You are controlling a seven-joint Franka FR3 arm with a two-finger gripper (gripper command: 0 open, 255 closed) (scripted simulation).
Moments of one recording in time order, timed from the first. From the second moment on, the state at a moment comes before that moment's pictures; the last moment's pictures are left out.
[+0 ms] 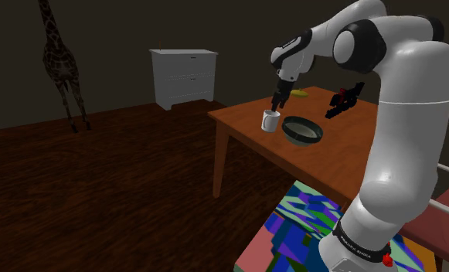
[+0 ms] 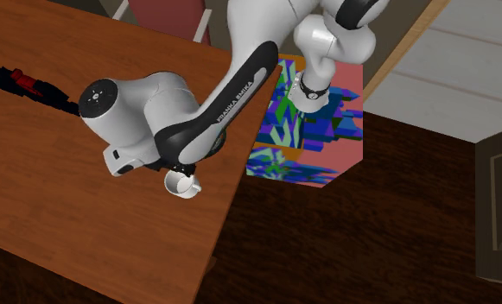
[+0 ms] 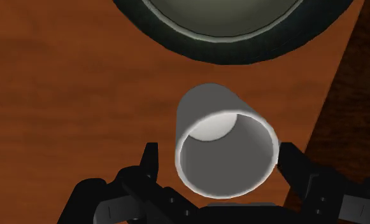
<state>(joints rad) -0.22 0.33 -0.56 -1.76 0.27 2.03 -0.85</state>
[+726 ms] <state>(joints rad) -0.28 0.48 -0.53 -1.69 0.35 2.09 -0.90</state>
